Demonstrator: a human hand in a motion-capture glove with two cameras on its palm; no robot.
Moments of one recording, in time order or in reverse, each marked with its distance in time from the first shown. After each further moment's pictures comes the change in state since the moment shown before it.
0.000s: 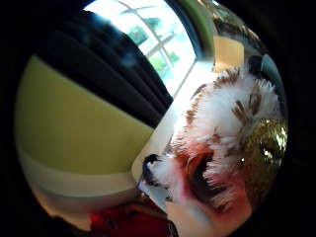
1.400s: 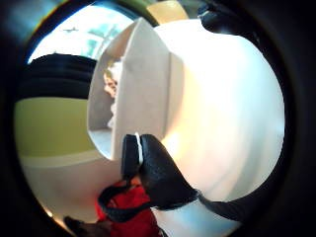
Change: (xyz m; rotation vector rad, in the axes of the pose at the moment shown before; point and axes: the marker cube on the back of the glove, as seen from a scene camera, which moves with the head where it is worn) arm 0.230 0.234 0.035 -0.255 -0.002 0.260
